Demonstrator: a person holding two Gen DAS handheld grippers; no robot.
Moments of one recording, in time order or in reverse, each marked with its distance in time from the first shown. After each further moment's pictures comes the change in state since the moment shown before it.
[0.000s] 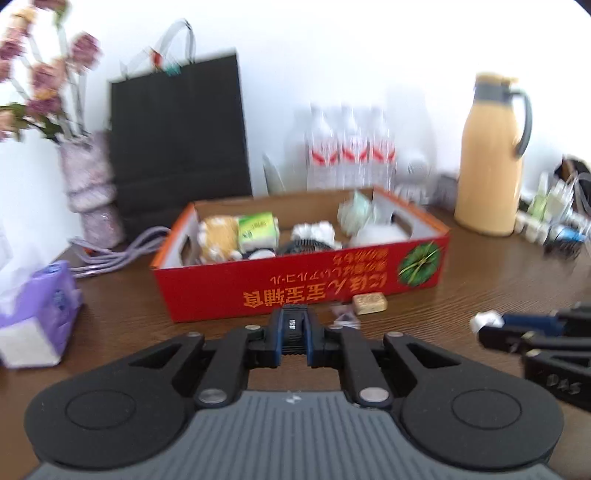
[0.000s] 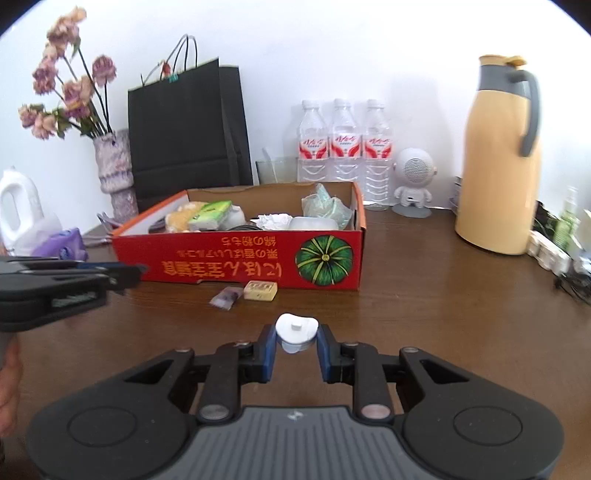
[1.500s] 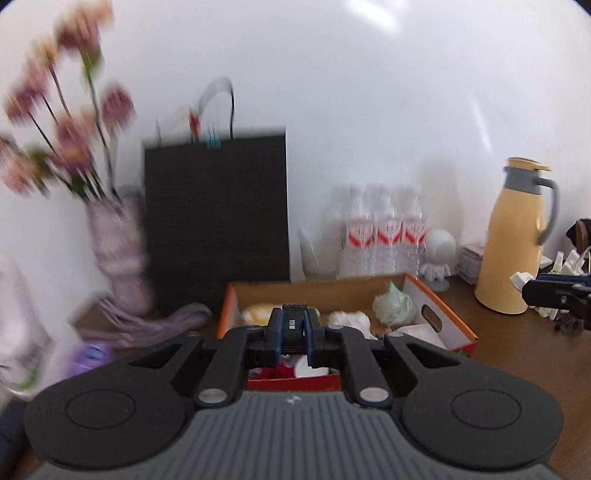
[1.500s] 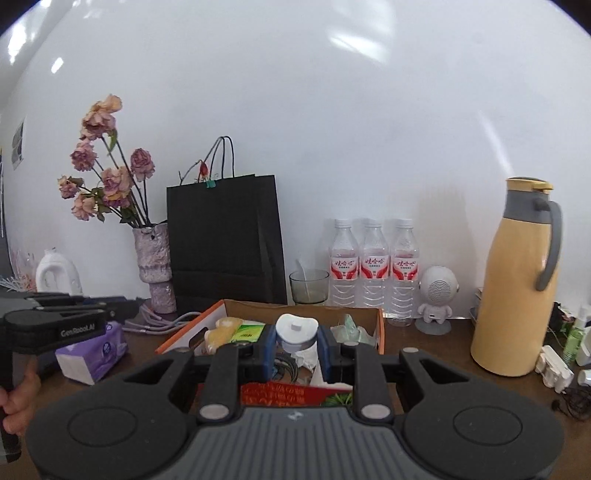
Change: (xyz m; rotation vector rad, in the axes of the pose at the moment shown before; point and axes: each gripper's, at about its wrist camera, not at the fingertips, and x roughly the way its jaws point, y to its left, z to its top) left arm 0.026 0.067 0.110 -0.071 -0.026 -0.037; right arm -0.027 0.000 0.127 -0.065 -0.171 0.119
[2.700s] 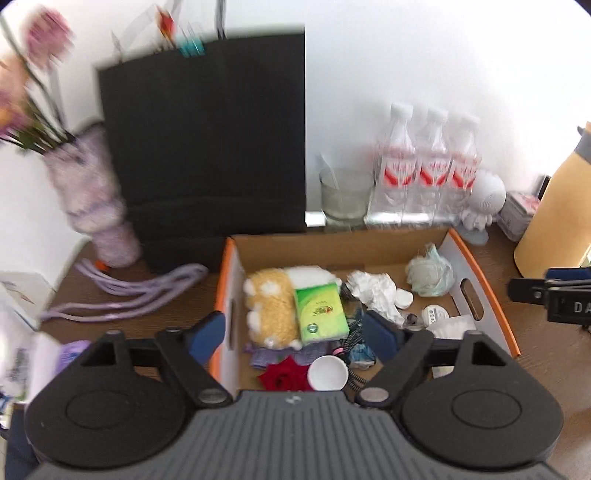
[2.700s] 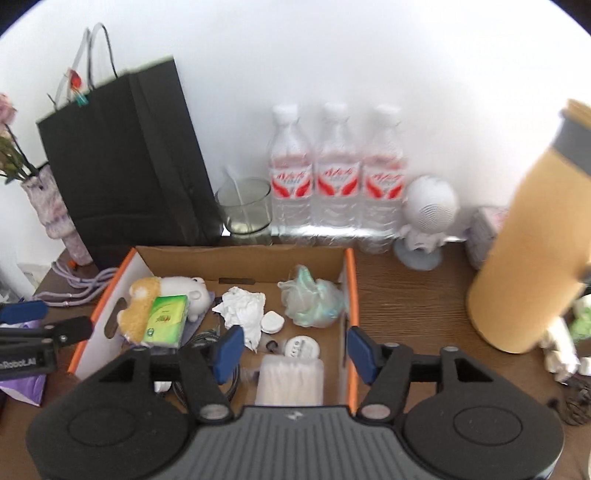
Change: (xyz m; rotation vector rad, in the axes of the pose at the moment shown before) left arm 0.079 -0.008 0.069 0.011 0.310 0.105; right arm 0.155 -0.042 0.070 0.112 0.453 -0.165
